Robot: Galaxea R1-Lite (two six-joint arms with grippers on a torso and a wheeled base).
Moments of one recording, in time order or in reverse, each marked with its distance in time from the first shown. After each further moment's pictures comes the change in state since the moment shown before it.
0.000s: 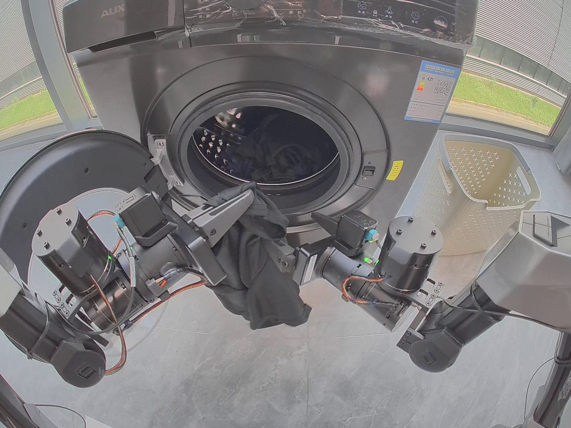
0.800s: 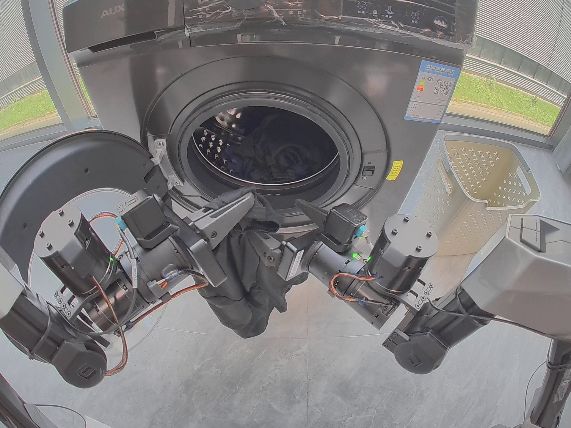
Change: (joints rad) left arm 0.001 0.007 0.005 0.000 0.002 0.002; right arm 0.023 0.042 -0.063 -0.089 0.043 -0.023
